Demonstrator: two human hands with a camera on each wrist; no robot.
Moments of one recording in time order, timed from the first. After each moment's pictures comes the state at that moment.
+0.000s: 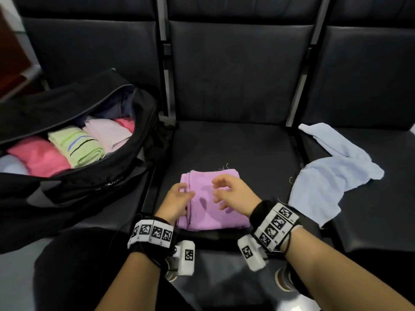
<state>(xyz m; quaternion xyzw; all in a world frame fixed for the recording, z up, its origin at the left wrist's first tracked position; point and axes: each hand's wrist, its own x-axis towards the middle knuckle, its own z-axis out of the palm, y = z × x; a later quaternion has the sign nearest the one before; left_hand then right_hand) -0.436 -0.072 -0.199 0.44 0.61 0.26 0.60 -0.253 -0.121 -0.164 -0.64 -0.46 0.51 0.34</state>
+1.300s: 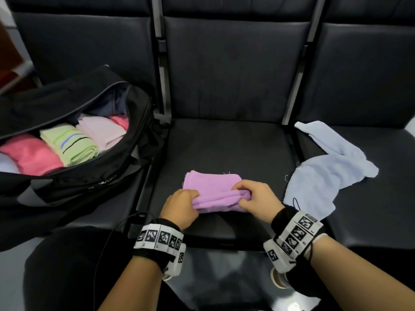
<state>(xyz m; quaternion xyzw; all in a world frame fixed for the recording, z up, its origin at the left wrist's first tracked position) -0.426 -0.089 -0.191 0.81 0.51 0.04 0.28 -0.189 -0.152 -0.178 -0.66 -0.61 0.32 0.29</state>
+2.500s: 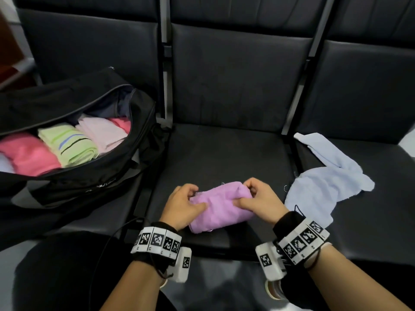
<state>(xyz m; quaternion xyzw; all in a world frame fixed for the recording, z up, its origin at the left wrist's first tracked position) -0.420 -0.077 -0.204 0.66 0.58 0.22 0.43 -0.189 -0.140 -0.158 -0.69 -0.50 0.39 0.35</state>
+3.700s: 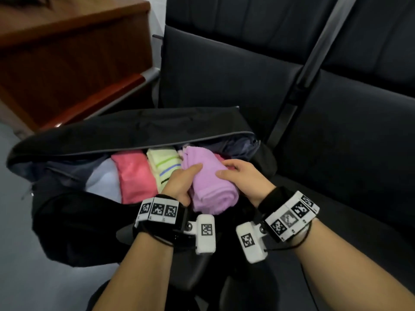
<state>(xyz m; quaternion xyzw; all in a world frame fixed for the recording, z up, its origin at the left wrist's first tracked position) -0.620 0.133 -0.118 0.15 0.61 0.49 0.61 -0.454 0.155 -0.095 -0.54 -0.54 0.57 0.29</state>
